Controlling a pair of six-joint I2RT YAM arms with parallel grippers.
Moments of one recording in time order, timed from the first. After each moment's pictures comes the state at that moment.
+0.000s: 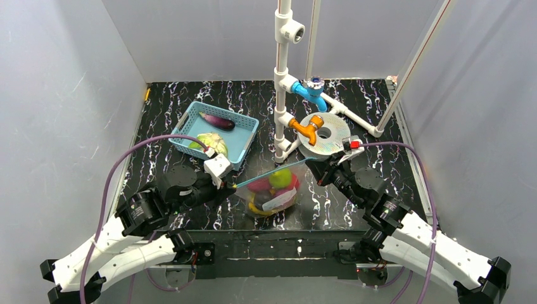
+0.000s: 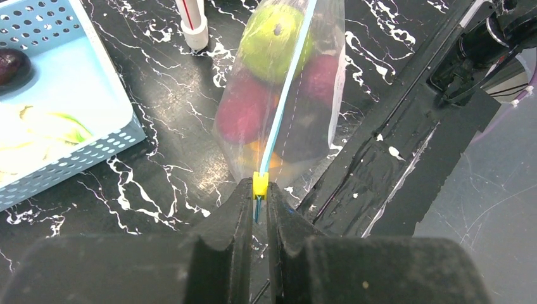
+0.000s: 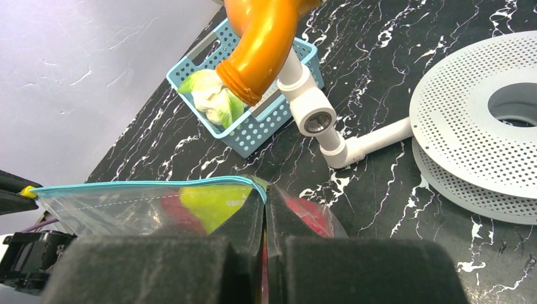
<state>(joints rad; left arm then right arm) -0.95 0.61 0.93 -0.80 -0.04 -0.07 0.85 0.60 0.49 0.04 0.21 0.47</state>
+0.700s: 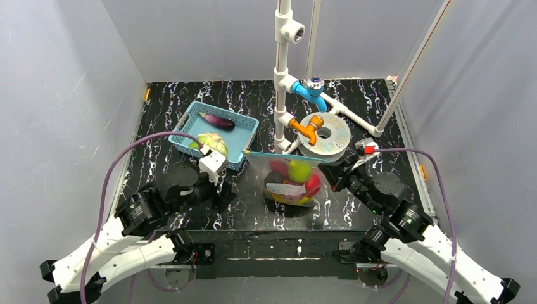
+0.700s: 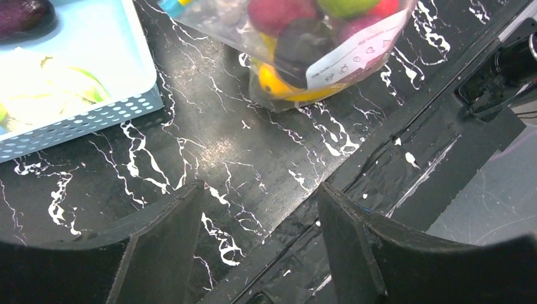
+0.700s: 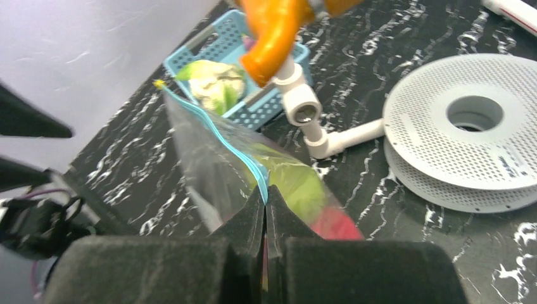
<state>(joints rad) -0.95 0.62 0.93 -0.85 -0.13 -0.16 0.83 0.45 0.56 -0.19 0.19 0.38</state>
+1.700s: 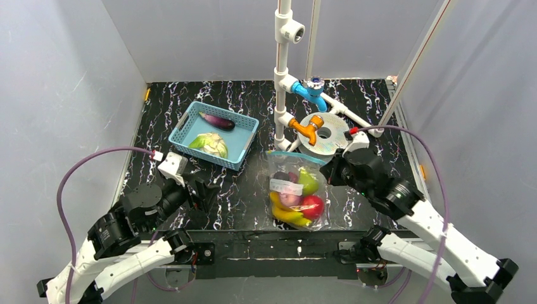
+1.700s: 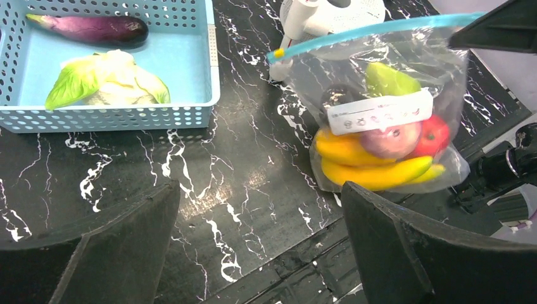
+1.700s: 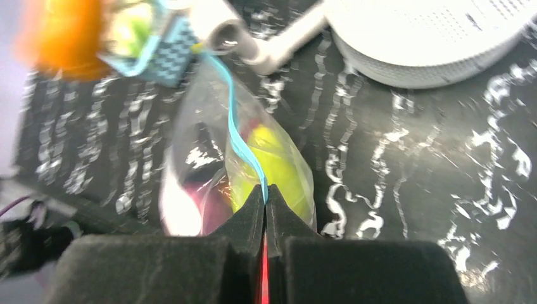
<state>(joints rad) -0.95 0.37 0.92 -0.88 -0.36 -0.32 0.79 0.70 0.83 -0.61 0.17 0.60</state>
